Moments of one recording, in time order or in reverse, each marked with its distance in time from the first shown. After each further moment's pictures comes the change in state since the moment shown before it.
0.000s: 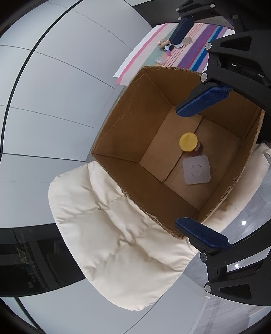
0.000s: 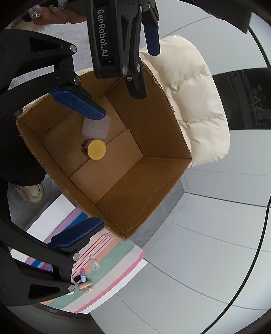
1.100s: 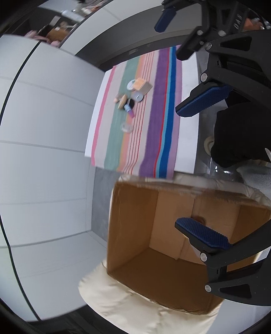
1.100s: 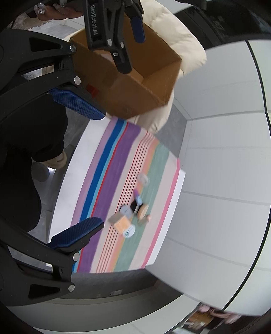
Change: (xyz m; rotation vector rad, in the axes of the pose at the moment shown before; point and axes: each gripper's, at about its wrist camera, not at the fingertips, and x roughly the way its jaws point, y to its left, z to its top) left arm -0.006 -0.211 -0.039 0.393 0.037 -0.245; right arm -0.092 -0.189 -0.137 0.405 0.023 -0.286
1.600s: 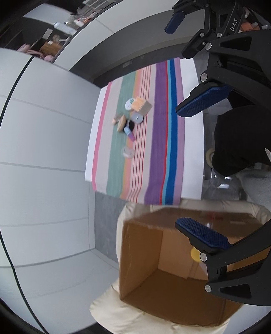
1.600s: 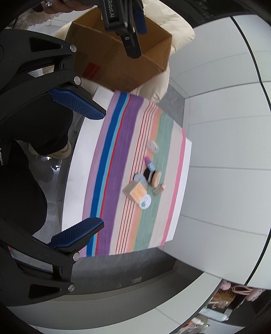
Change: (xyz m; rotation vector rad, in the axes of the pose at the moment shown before) left arm 0.018 -0.054 0.021 0.052 0.017 -0.093; right arm -0.006 -0.072 -0.028 0.126 0.031 -0.089
